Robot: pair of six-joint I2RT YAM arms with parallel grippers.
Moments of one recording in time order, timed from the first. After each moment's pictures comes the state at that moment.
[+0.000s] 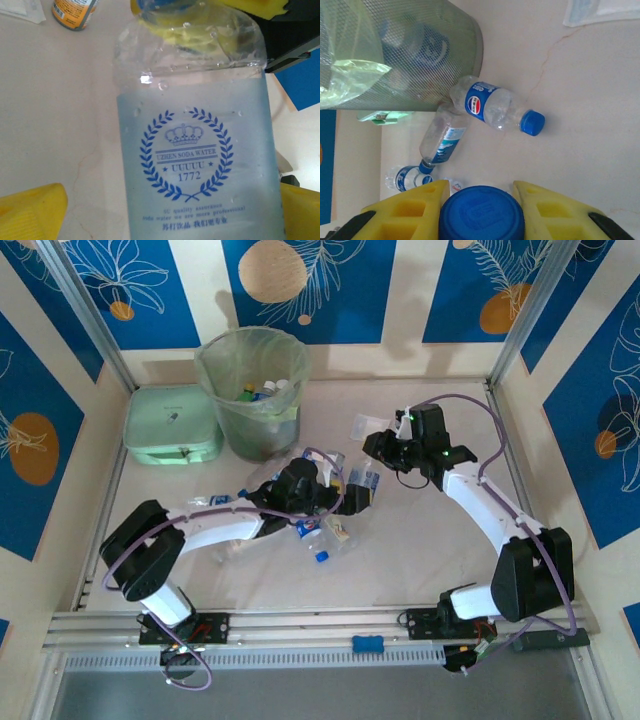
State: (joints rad) left arm -0.89 1.62 0.92 0.30 0.26 -0.66; right arm 0.28 1.37 1.04 -0.37 -0.43 0.73
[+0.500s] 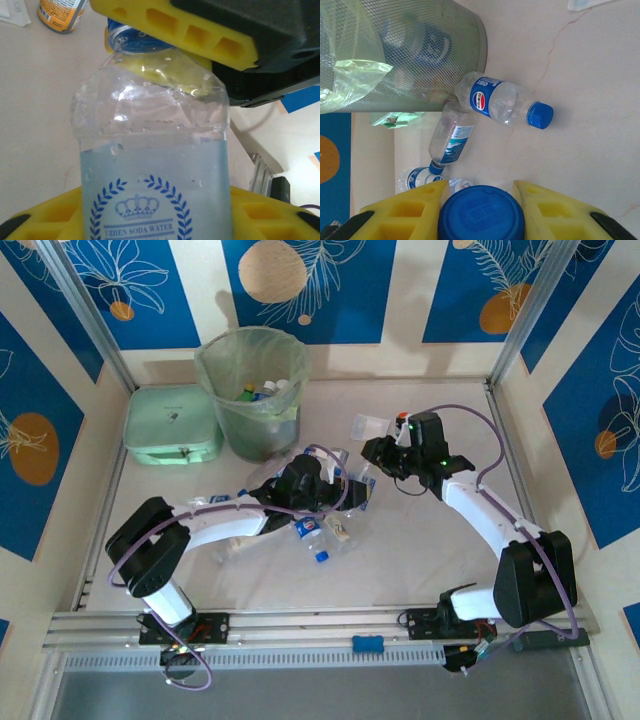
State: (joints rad) left arm -0.89 1.65 0.96 0.32 0.28 -0.68; right arm 0.30 1.34 0.95 -0.28 -0.44 0.82
